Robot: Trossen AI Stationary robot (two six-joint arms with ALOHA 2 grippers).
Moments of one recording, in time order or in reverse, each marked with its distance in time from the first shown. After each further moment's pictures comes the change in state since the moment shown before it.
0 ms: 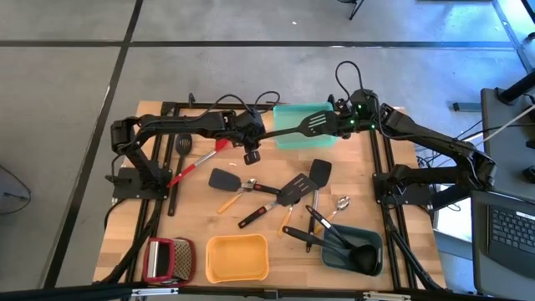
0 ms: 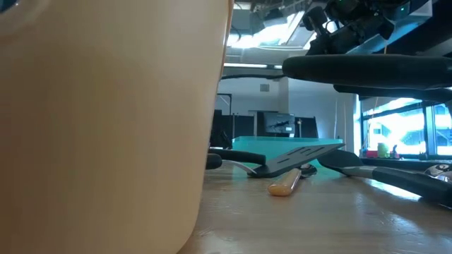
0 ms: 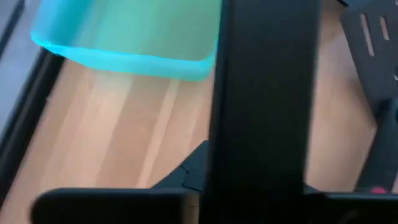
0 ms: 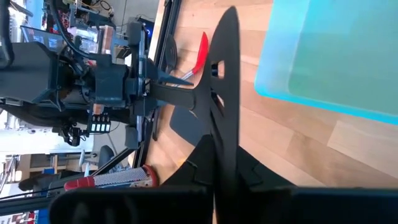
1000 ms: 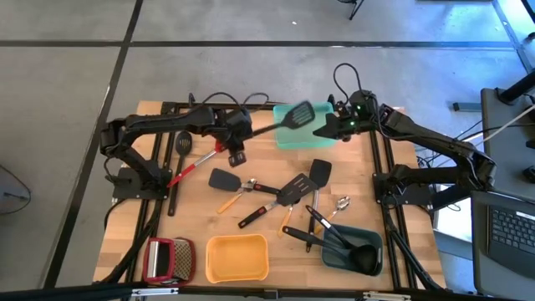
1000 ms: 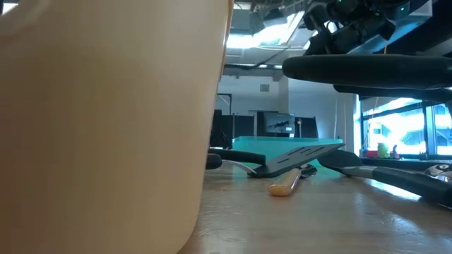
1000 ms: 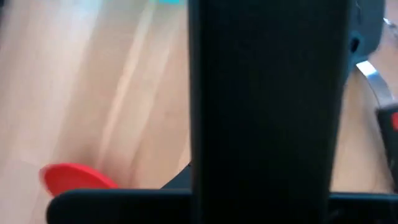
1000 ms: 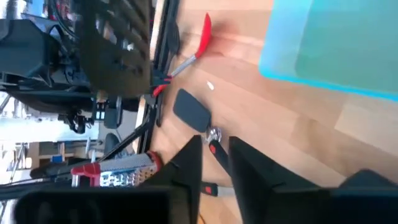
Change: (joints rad) left arm 0.034 -0.110 -0.001 -0.295 0.109 -0.050; right arm -0.009 0.000 -0.001 -0.037 -0.063 0.005
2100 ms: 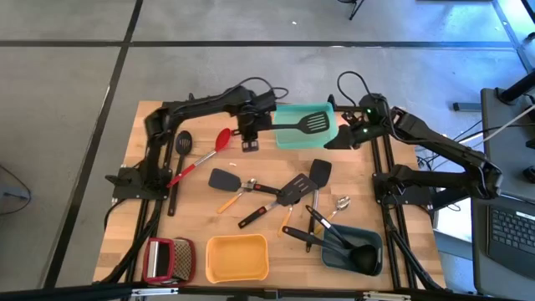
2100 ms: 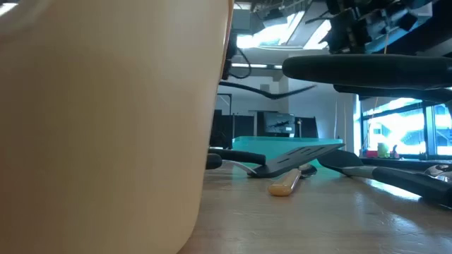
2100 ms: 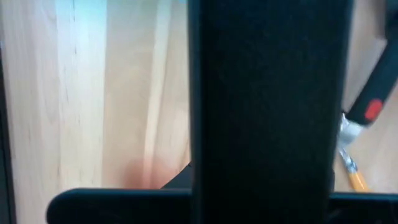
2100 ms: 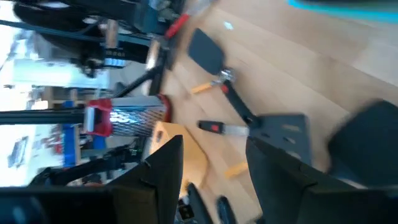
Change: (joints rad) left arm 0.084 0.471 0.602 -0.423 0.012 0.253; right arm -0.002 -0.143 0.001 -0.249 -0.184 -0.147
